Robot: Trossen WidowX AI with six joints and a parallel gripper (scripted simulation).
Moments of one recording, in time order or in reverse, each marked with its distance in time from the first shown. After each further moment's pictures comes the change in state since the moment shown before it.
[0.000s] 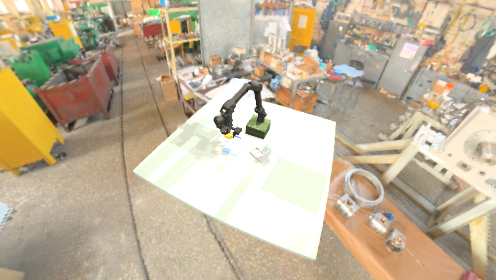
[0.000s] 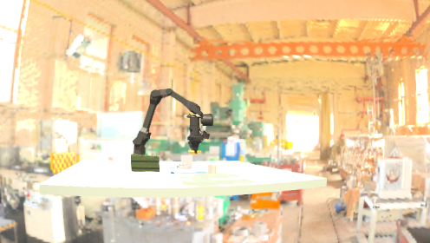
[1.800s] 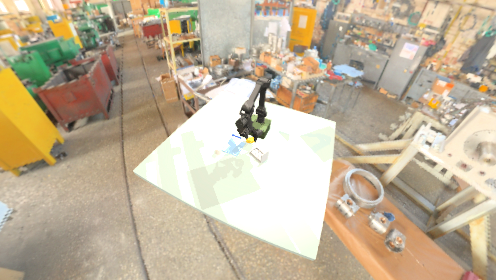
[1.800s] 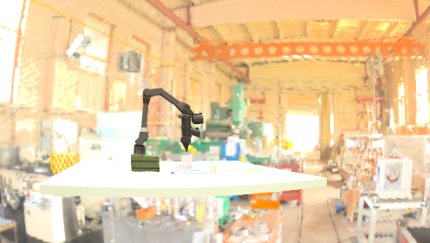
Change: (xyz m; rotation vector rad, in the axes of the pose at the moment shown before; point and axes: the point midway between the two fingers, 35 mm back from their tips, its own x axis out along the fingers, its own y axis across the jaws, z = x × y) arm -0.015 0.164 -0.017 0.234 -0.055 0.296
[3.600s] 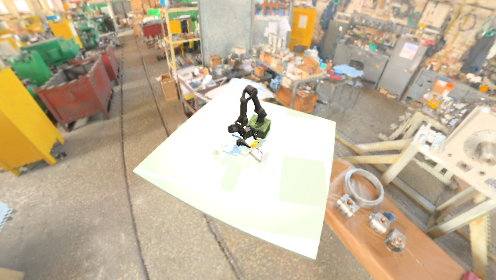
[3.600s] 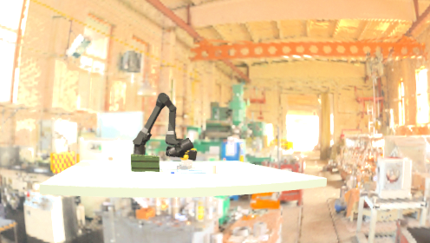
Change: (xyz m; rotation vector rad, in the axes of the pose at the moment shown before) arm 0.061 -0.022 -0.026 -1.127 -0.880 0.781
